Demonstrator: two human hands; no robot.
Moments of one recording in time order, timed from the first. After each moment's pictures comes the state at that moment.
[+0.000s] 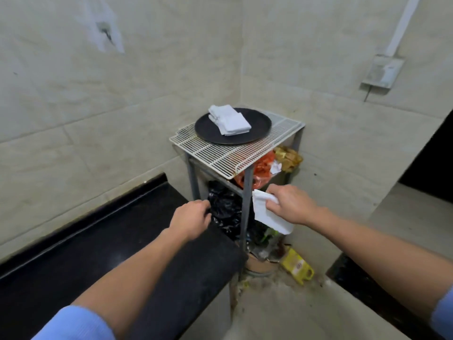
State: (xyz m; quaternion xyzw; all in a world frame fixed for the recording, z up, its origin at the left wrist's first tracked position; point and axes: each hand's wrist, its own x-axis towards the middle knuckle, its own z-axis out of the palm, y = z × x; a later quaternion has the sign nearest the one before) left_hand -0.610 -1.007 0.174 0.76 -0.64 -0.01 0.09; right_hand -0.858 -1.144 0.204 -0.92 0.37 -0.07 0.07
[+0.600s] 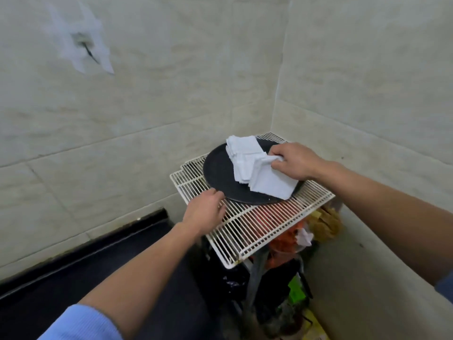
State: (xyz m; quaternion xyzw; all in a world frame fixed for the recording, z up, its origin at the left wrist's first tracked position) left_hand -0.533 -1.257 0.205 0.79 -0.59 0.03 0.17; right_hand -0.701 -1.450 0.313 -0.95 0.28 -0.08 0.09
